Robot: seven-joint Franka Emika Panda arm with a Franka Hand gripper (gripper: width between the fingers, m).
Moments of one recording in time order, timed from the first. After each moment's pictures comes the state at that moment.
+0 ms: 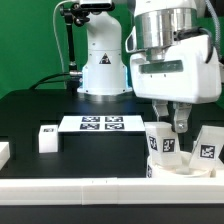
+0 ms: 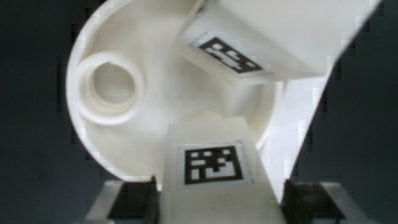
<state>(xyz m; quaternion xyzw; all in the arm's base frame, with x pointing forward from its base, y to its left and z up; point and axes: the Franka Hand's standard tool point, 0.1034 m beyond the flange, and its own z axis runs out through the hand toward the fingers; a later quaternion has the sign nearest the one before) 0.630 0.066 0.090 -0.76 0.64 -0.04 0.09</state>
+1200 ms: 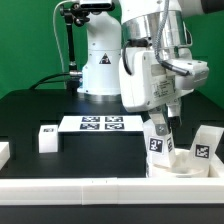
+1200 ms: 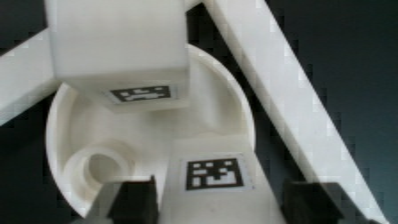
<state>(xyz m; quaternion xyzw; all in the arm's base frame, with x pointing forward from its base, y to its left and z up) 0.627 0.063 0.086 -0.48 0.87 0.02 0.13</state>
